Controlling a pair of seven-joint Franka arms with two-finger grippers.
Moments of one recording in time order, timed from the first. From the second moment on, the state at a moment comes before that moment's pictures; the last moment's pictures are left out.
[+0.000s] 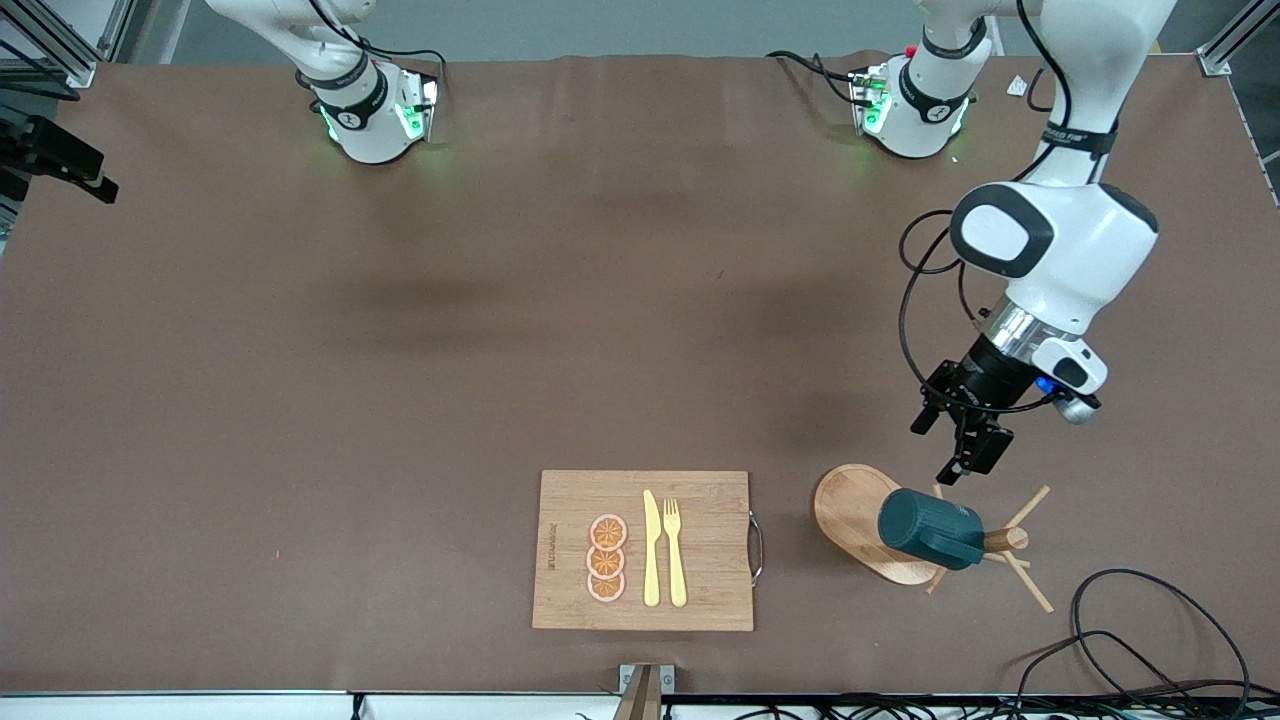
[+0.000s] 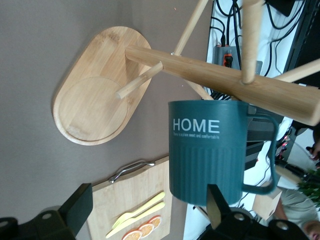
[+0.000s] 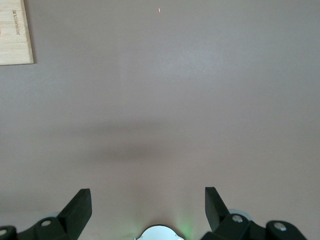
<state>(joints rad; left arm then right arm) -0.07 0.27 -0.22 -2.07 -0.86 2.99 -0.95 -0.06 -0.15 -0.03 -1.61 0.01 1.42 -0.04</state>
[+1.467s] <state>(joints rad) -0.08 0.47 -0.23 -1.83 -0.91 3.10 -0.96 -0.06 -0.15 -0.03 -1.61 0.01 1.42 -0.04</state>
